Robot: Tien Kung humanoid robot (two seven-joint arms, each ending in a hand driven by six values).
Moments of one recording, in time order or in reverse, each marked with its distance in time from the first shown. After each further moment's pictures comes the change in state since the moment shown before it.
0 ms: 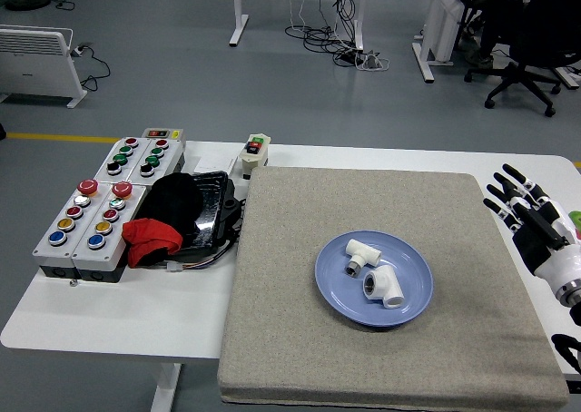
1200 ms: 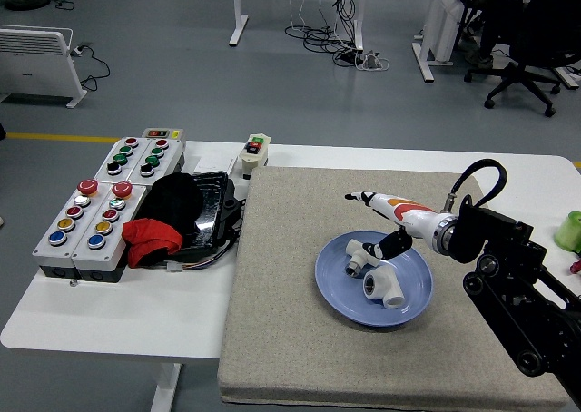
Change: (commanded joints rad) left arm -0.009 0.000 0.024 -0.004 -0.044 -0.003 -0.011; right arm 0.436 0.022 -0.471 -0.237 -1.153 0.330 0.012
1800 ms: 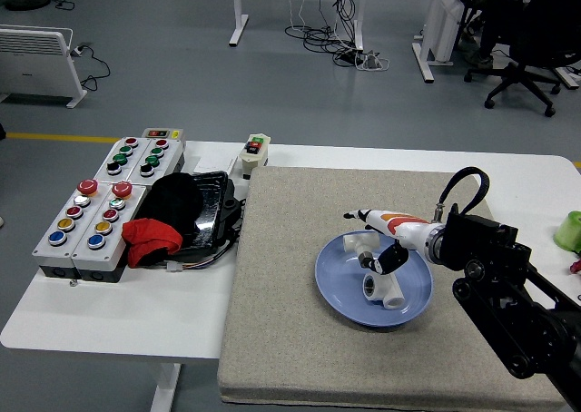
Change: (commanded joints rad) left arm 0.002 0.001 -0.001 0.000 0.001 0.001 0.000; right arm 0.034 0.015 -0.086 -0.070 -0.071 0.075 -0.028
